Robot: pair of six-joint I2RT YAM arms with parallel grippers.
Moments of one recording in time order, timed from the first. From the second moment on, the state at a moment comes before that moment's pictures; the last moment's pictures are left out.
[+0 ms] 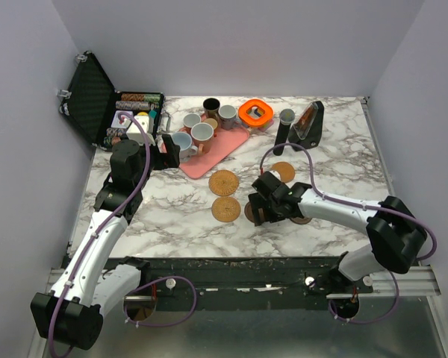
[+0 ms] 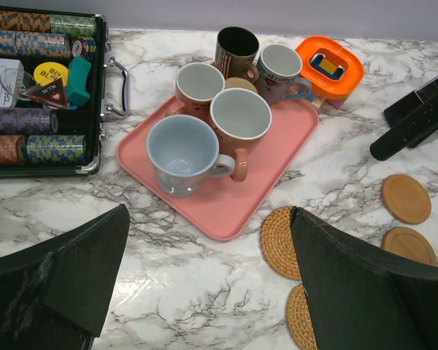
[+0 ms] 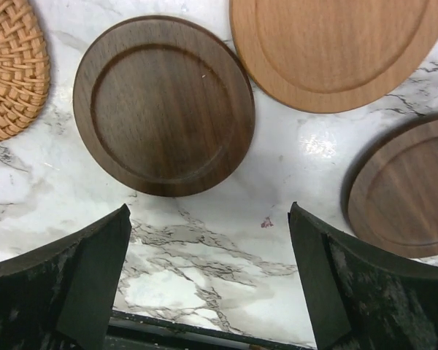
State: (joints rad) left arm -0.25 0.91 0.85 -0.16 -0.02 -0.21; right arm 0.82 1.47 0.85 -0.56 0.21 0.54
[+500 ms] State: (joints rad) left arm -0.25 0.91 0.85 -0.16 -0.02 -0.21; right arm 0.87 1.59 0.89 -0.54 0.19 0.53
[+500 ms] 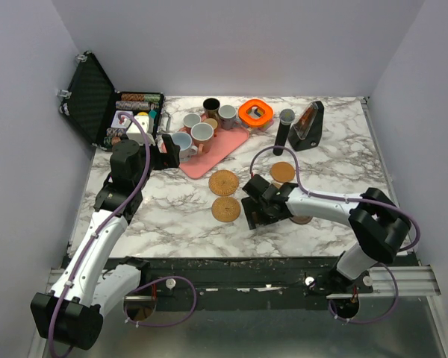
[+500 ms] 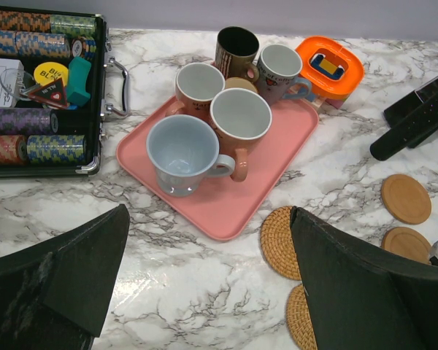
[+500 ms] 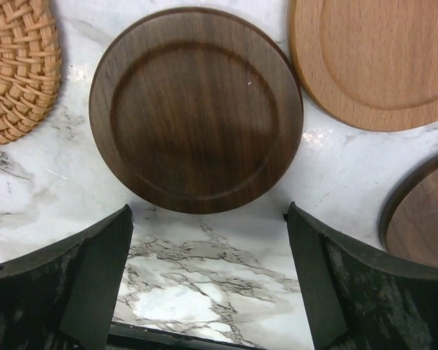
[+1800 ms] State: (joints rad) left arm -0.25 0.91 0.85 -0.16 -0.02 -0.21; right arm 0.75 1.78 1.08 -0.45 0.24 0.50
